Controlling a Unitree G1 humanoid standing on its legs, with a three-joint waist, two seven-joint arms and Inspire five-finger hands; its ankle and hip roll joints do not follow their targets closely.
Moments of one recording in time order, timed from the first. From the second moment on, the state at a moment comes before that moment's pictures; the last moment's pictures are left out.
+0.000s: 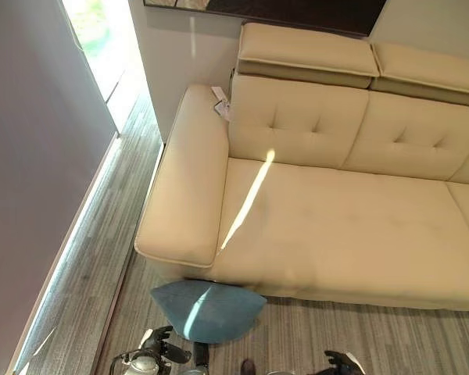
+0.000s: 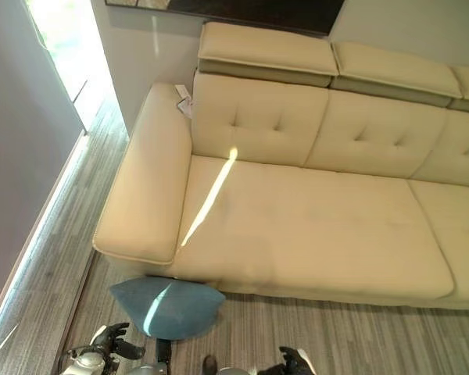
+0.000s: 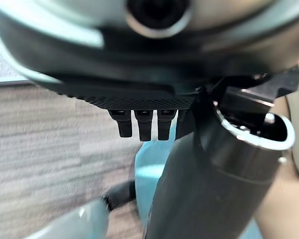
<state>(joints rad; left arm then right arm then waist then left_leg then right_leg) -0.12 0.26 -0.24 1.23 -0.08 -0.06 0.12 -0.06 -0.26 0.29 1.21 0.07 -0.05 -0.13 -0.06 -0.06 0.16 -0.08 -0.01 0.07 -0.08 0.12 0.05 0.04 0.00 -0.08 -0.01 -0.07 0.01</state>
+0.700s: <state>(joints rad) -0.14 0.28 -0.23 1.18 -0.13 -0.08 0.19 -0.12 -0.26 0.29 1.17 0.07 -0.08 -0.16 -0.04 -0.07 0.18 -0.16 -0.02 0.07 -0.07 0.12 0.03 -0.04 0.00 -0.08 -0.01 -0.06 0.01</state>
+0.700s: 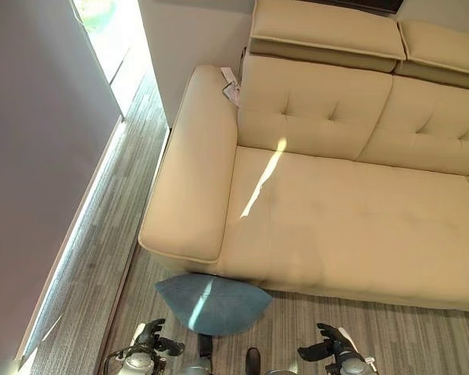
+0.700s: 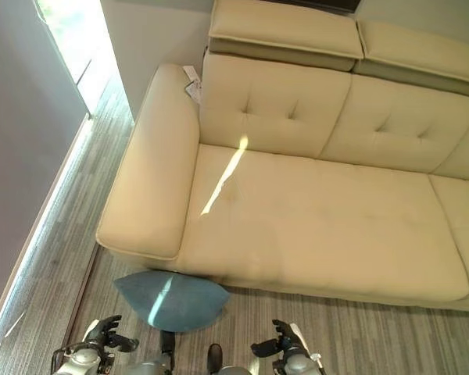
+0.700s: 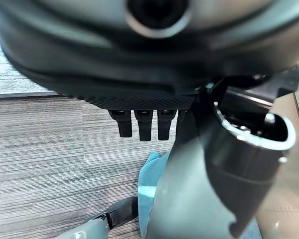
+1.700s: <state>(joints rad) -0.35 0.28 -0.25 0.99 -0.35 -0.20 0.39 -0.46 -0.23 0.31 1.00 0.21 -0.15 -0.39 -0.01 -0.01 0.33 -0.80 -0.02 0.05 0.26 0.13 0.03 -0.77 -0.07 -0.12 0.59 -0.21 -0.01</state>
